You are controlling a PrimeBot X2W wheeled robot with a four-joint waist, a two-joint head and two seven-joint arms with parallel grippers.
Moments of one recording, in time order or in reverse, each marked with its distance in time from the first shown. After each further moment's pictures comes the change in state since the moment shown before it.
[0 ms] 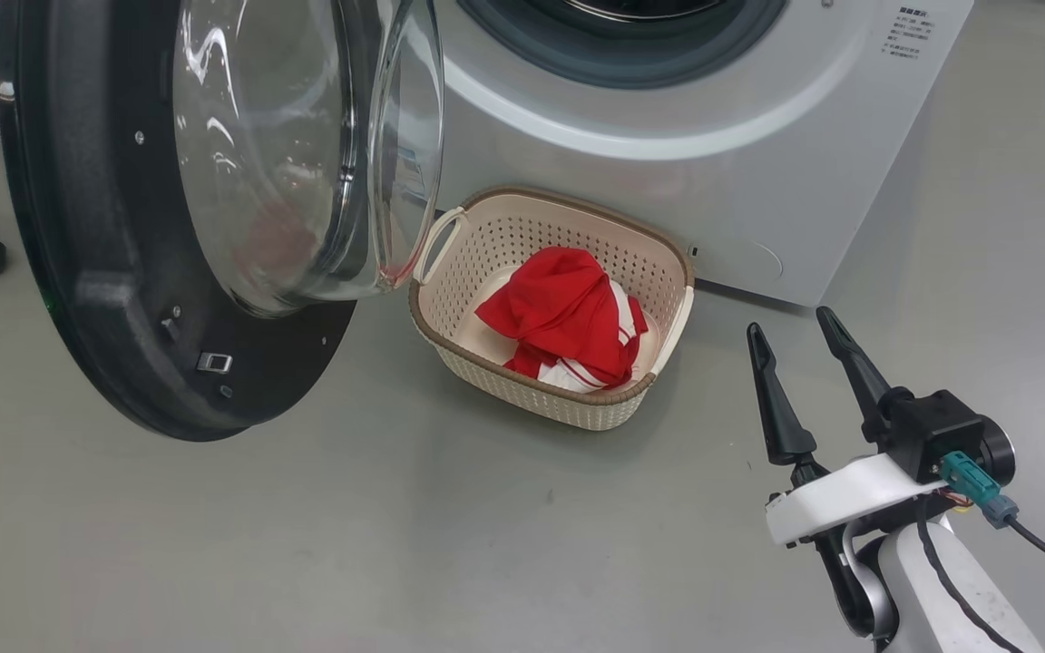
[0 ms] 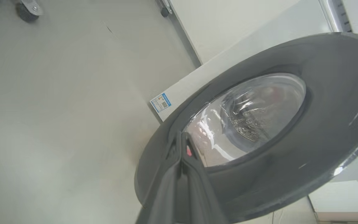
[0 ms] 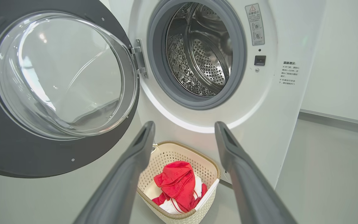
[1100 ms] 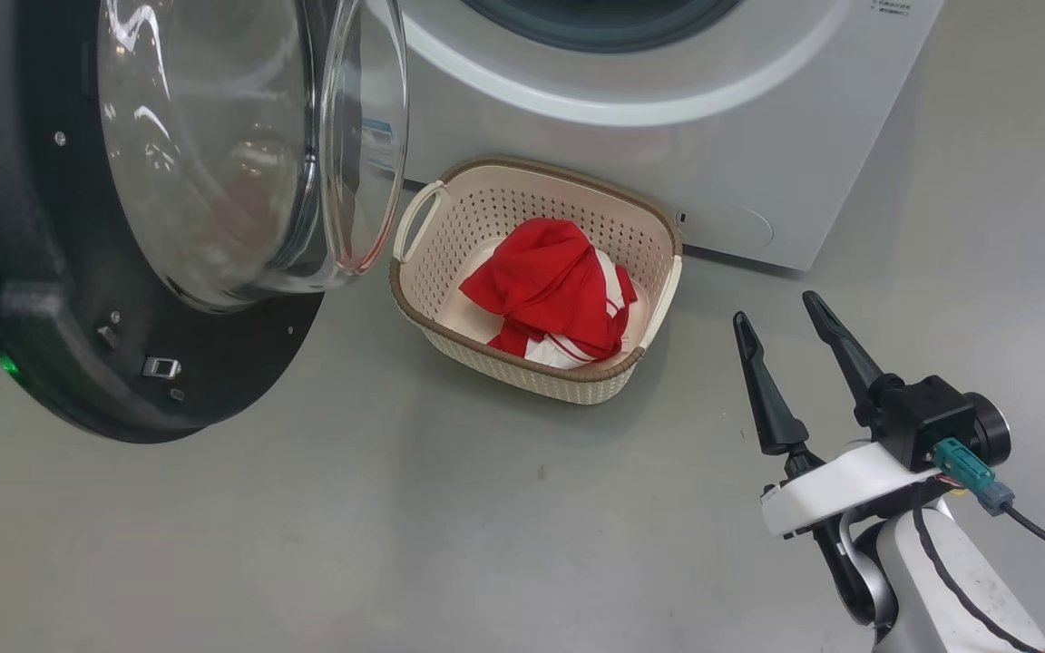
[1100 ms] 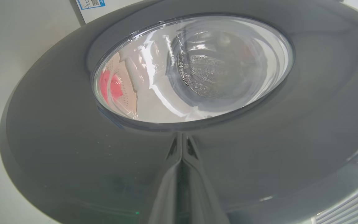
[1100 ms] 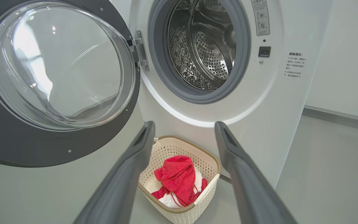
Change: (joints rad) left arm -0.292 0.009 0.084 0.497 -0.221 0.001 0.364; right arm -0.023 -0.013 0.021 -0.020 -0.019 0.009 0.017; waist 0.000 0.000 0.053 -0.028
